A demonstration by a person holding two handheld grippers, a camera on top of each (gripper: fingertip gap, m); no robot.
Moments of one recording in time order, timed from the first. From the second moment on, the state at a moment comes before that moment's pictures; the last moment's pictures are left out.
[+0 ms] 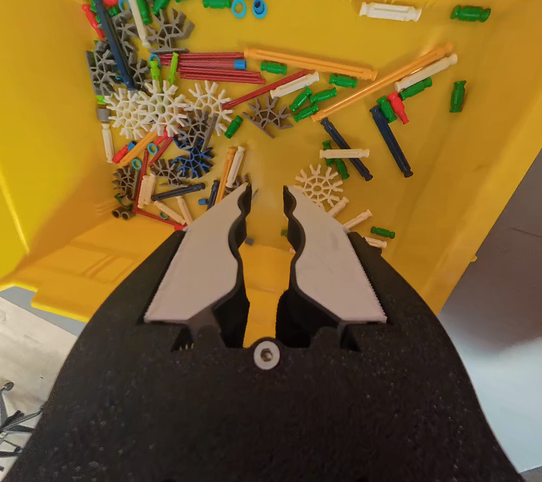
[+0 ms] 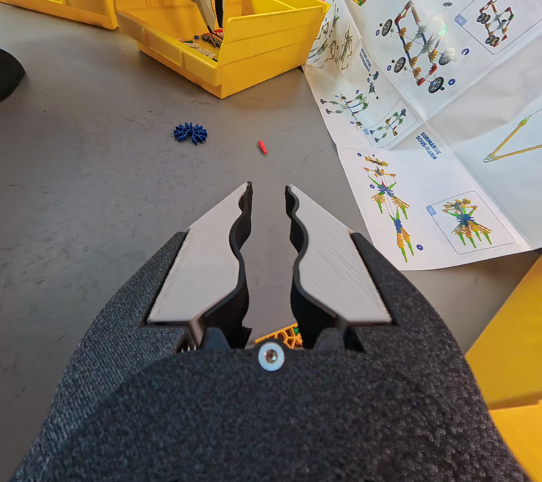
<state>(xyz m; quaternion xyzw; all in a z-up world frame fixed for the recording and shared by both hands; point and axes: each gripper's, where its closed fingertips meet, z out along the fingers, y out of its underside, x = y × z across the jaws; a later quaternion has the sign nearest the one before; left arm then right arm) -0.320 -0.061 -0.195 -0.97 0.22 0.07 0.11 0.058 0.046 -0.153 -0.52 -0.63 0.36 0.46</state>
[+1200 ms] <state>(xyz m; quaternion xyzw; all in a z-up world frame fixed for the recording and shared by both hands) -0.191 -0.134 -0.193 -0.96 0.29 -0.01 0.03 0.057 0.044 -0.157 -0.51 -0.64 0.34 0.46</state>
